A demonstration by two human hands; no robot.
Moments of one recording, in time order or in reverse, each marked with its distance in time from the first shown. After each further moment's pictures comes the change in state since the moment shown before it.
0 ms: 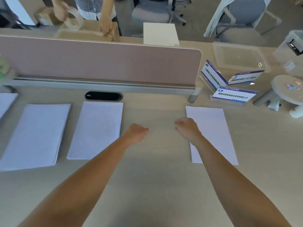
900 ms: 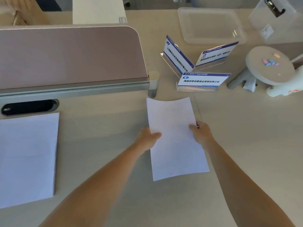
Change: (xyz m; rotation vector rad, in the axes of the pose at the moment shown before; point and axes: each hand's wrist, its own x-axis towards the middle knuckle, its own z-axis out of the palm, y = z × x) left_hand 0.120 0.068 0.220 0.203 -0.098 0.151; right_hand 0.116 0.204 -0.128 0.282 0.204 0.326
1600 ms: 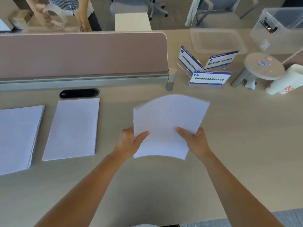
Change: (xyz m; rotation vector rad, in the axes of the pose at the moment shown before) left_hand -0.210 -0.091 -0.085 0.202 0.480 0.630; right_hand -0.224 -0.001 0.043 0.405 -0.168 -0.369
